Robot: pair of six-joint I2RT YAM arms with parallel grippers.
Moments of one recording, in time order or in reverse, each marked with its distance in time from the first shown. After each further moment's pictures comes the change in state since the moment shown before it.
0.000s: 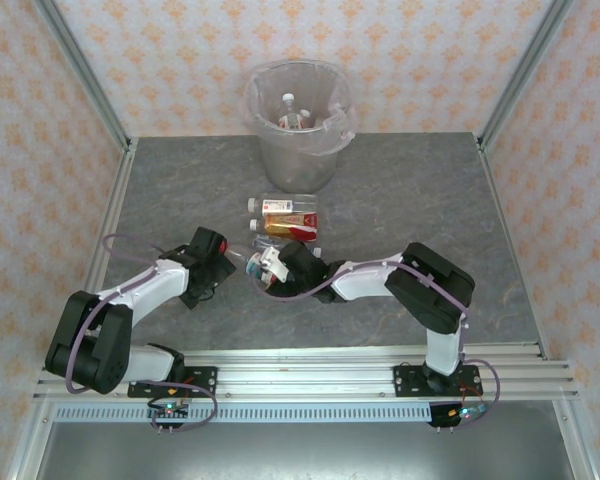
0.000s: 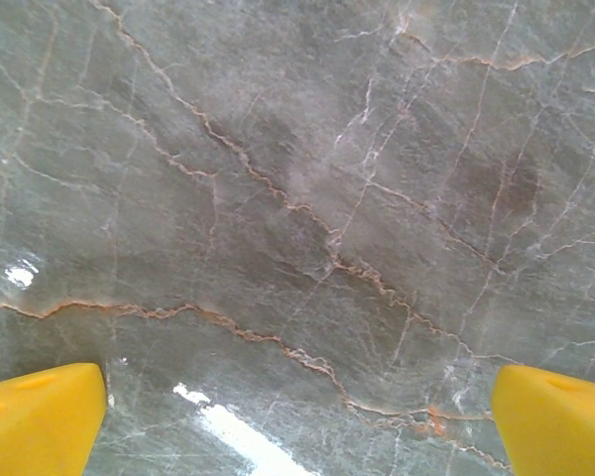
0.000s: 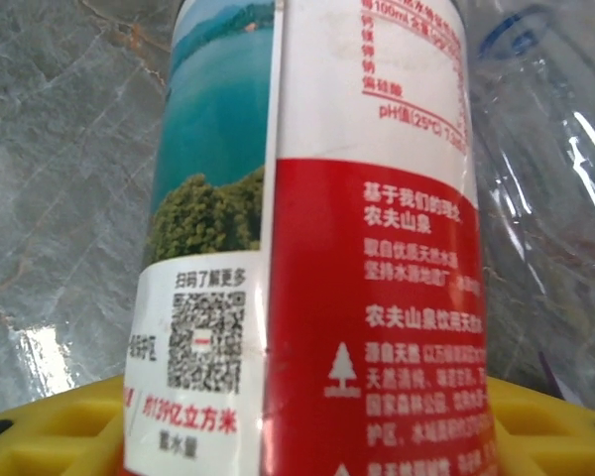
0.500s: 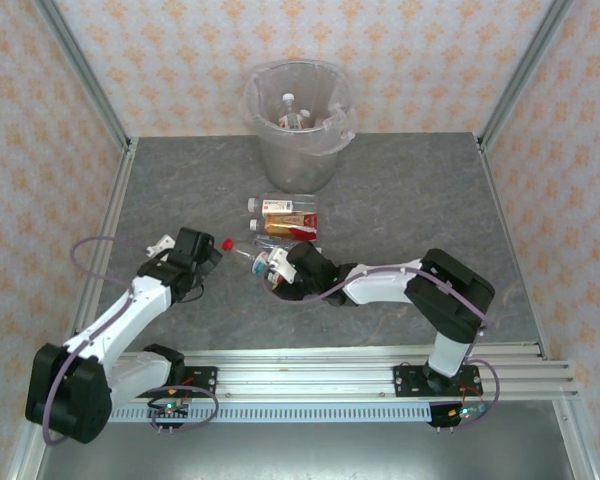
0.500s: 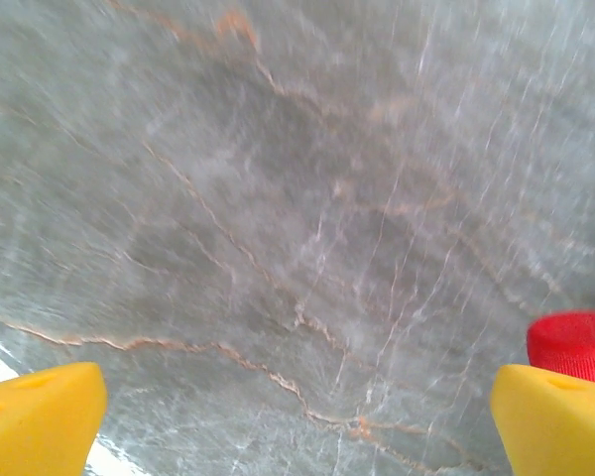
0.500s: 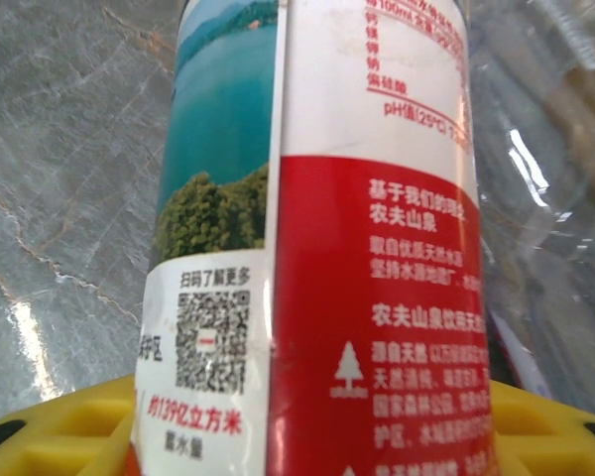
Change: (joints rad) left arm 0.014 -0.283 0.006 -0.083 -0.177 -0.032; right arm 0.000 -0.126 -0.072 -0.026 0.020 0.000
